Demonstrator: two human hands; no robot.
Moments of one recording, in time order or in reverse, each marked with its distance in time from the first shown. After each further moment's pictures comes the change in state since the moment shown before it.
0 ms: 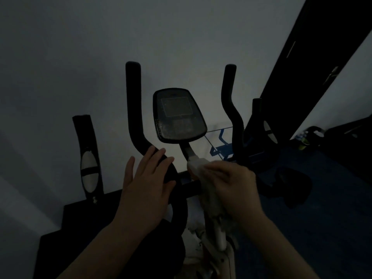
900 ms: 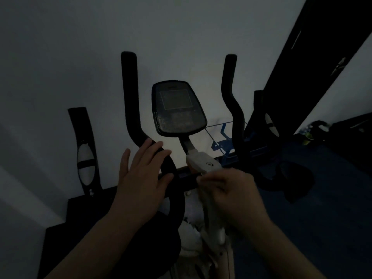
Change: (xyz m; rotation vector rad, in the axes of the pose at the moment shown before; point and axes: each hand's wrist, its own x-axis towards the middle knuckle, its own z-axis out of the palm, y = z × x) left_hand 0.002 0.001 -0.002 -0.038 0.008 -0.022; right_hand -0.018 0.006 -0.003 -0.163 -0.141 -0.050
